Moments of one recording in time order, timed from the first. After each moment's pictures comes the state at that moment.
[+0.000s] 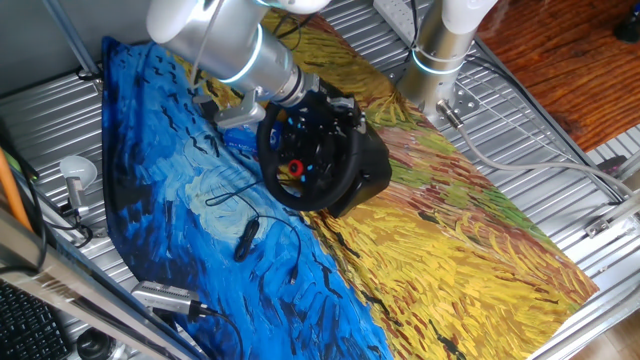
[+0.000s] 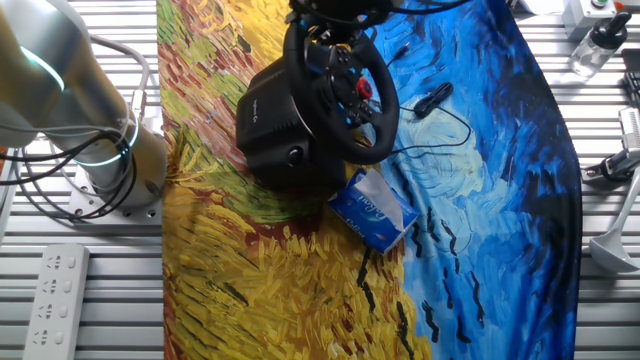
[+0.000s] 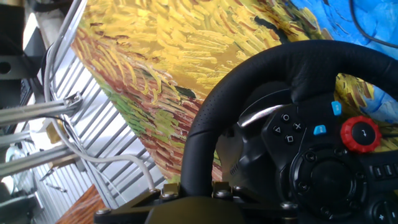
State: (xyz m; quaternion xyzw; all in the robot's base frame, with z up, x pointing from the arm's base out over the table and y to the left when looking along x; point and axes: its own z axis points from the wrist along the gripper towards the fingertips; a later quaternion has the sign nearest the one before) arm 0.330 0.141 0.237 0.43 -0.84 -0.24 0.23
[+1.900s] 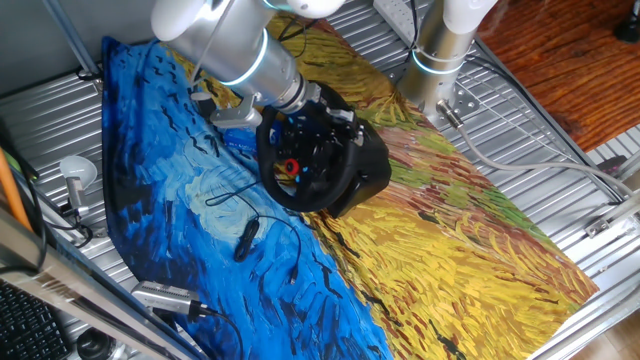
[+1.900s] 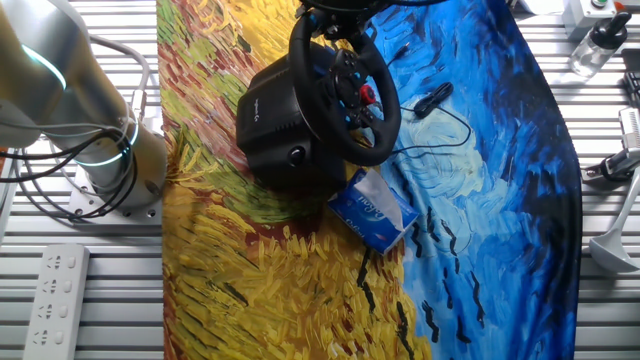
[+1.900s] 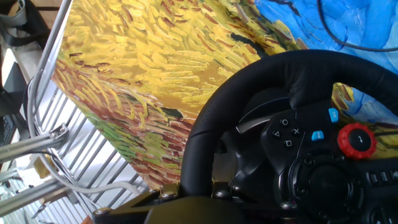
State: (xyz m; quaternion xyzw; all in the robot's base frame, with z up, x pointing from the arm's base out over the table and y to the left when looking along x) arm 0.343 0.154 0.230 0.38 -0.87 -0.22 0.21
